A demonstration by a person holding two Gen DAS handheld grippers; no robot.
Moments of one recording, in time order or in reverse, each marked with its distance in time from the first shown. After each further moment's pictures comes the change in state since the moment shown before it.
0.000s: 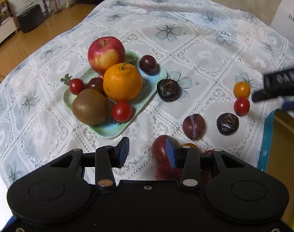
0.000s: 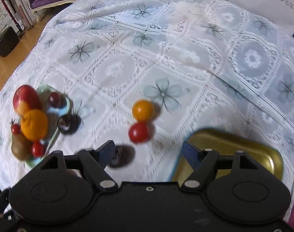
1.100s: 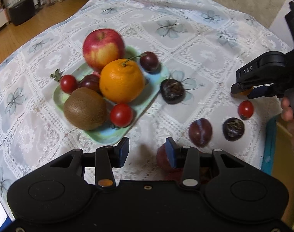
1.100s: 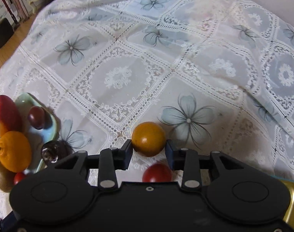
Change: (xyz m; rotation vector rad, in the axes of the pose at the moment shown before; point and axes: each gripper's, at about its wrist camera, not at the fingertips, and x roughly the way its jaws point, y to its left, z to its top) left arm 0.023 0.019 0.007 -0.015 0.013 -0.090; right arm 0.061 0.027 0.032 -0.016 0.017 -0.005
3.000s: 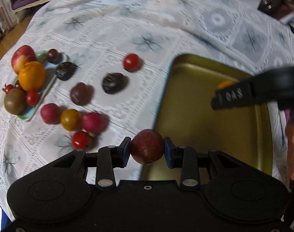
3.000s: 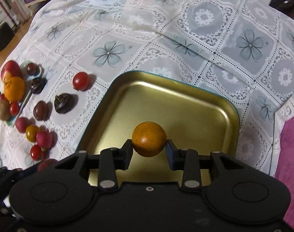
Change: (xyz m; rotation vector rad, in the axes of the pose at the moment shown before) left arm -0.040 -0.178 -0.068 0.266 0.094 -0.048; right arm -0.098 -0.143 -0.127 0.019 0.060 0.018
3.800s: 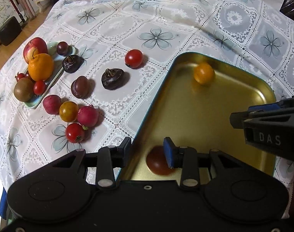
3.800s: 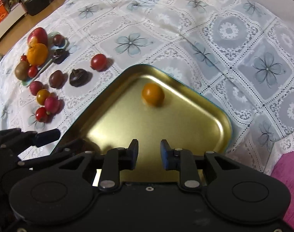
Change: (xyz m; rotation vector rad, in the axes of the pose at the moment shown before) left arm 0.010 -0.034 0.010 -0.108 0.024 0.143; right arm -0.014 -0.019 -0.004 -0.252 0.001 0.099
